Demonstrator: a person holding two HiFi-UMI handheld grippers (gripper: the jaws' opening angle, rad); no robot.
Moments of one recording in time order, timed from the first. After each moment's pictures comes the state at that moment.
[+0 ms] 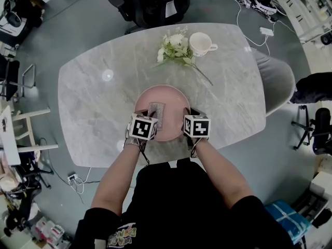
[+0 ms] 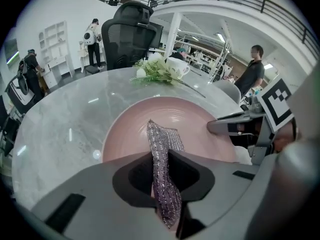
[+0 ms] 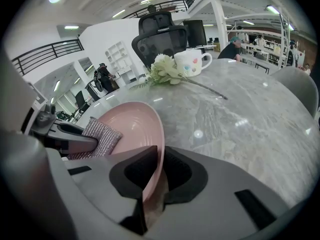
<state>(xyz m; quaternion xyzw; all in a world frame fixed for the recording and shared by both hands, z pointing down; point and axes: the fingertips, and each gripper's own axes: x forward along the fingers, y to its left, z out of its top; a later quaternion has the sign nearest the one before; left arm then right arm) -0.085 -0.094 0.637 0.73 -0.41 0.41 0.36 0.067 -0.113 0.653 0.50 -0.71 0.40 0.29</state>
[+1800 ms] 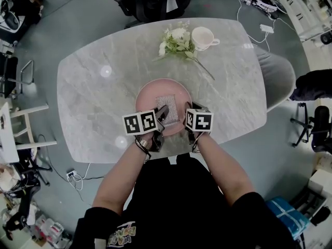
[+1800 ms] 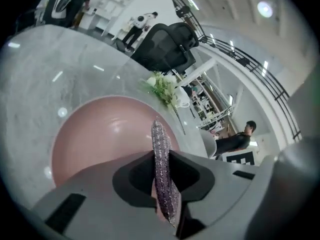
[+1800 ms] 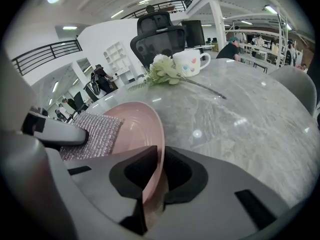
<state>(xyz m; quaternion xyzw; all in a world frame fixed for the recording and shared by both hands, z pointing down) -0.043 -0.092 0.596 0.70 -0.41 0.12 0.57 0.065 -0.112 0.654 0.50 -0.71 0.41 0.29</state>
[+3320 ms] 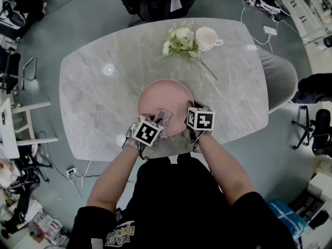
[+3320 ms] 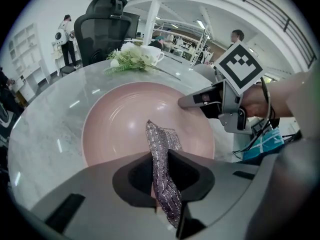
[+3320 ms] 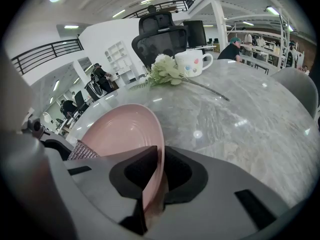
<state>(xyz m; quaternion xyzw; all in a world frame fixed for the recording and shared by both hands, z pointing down) -0.067 -0.034 0.635 0.77 -0.30 0.46 0.33 0.062 -0.116 0.650 0.50 -0.71 0.40 0.29</state>
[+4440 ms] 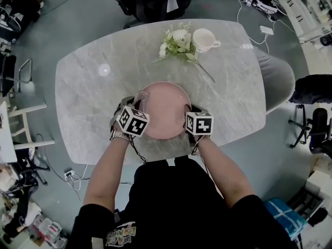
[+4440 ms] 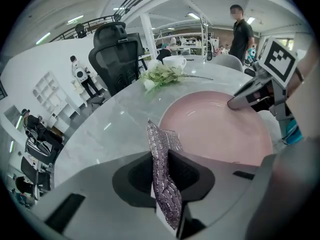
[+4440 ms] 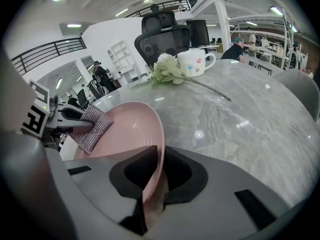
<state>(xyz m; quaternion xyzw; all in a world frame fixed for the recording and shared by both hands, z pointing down) -0.152 -0.127 0.629 0.73 -0.42 0.51 0.17 0.061 -0.114 0.655 0.49 -0.72 0.40 0.30</state>
